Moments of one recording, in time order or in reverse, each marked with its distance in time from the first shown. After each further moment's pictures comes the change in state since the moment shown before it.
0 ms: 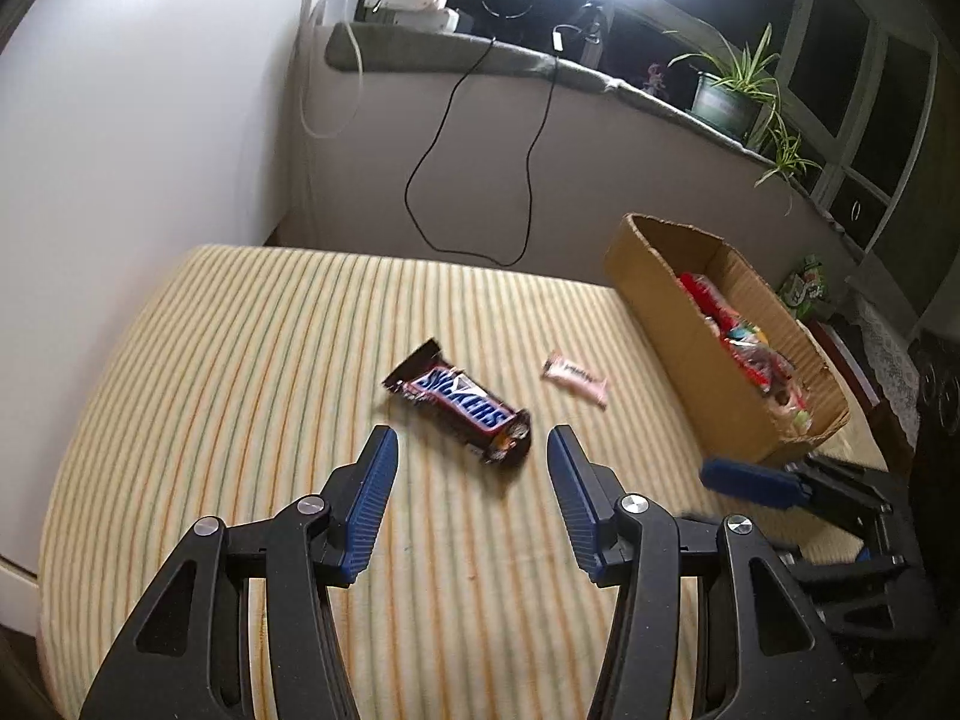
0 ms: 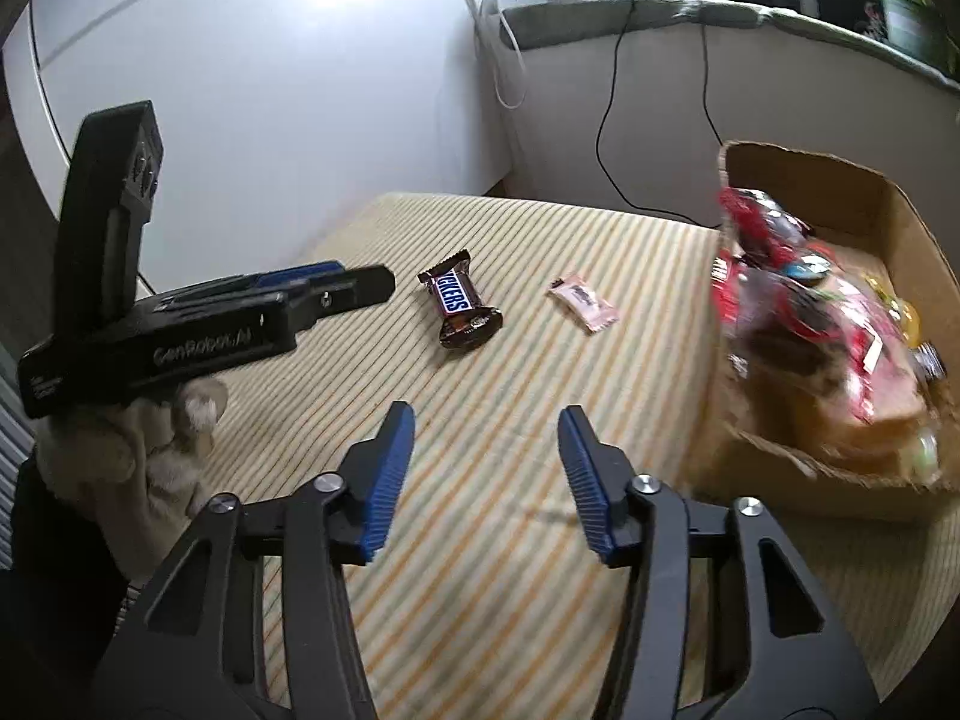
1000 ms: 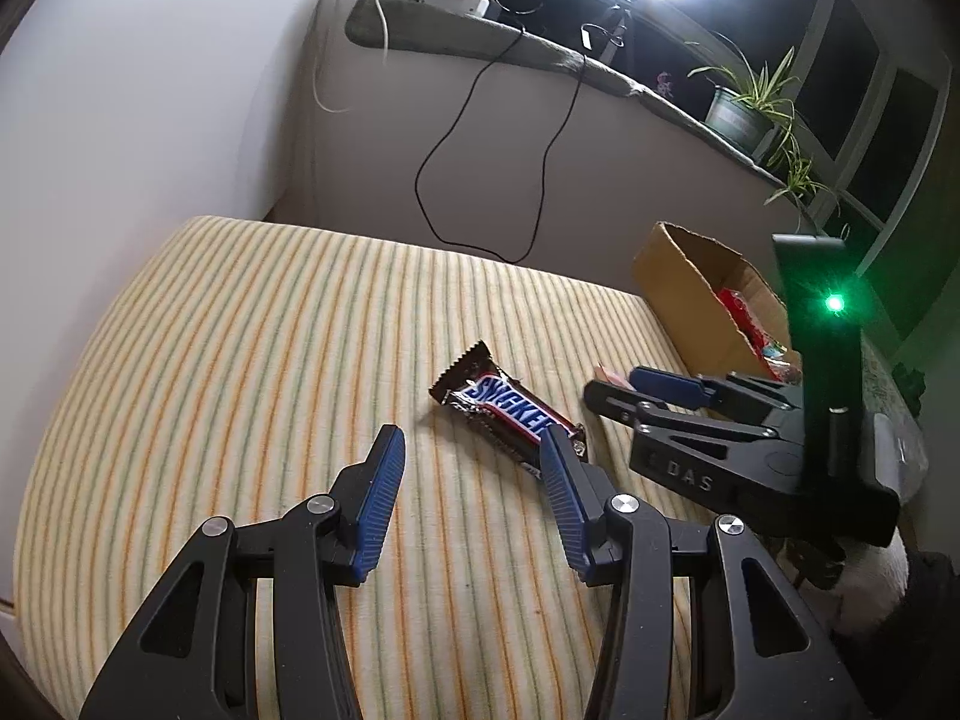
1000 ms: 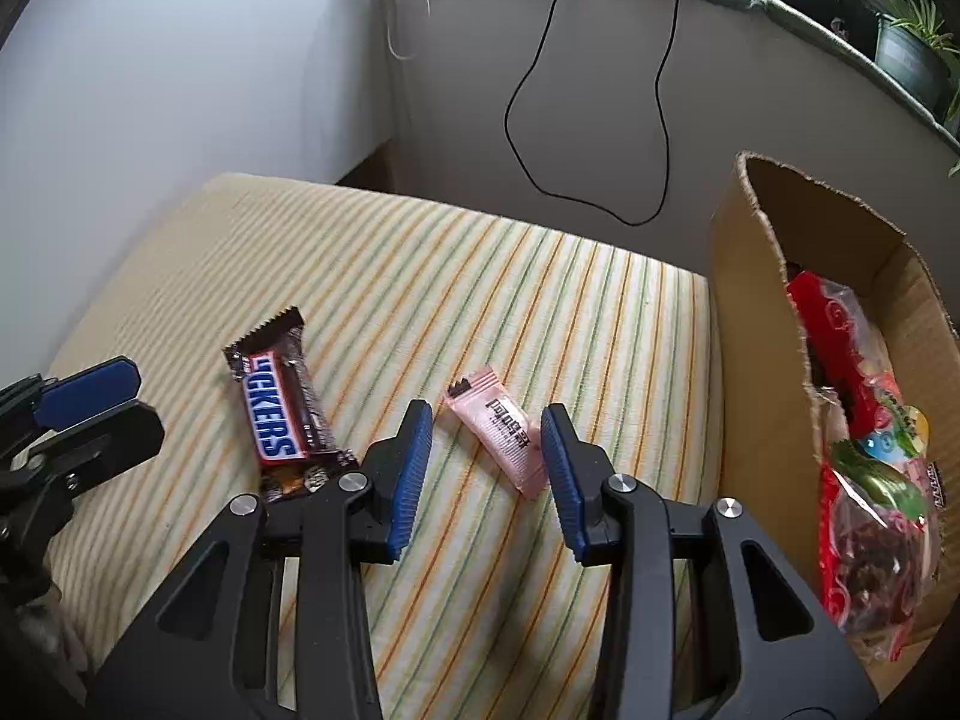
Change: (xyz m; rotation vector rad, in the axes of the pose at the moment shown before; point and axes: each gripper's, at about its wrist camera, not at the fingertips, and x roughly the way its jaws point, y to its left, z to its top) left arm 0.020 0.036 0.003 -0.052 0.015 -0.065; right arm 0.107 -0.016 0.064 0.013 0.121 -0.303
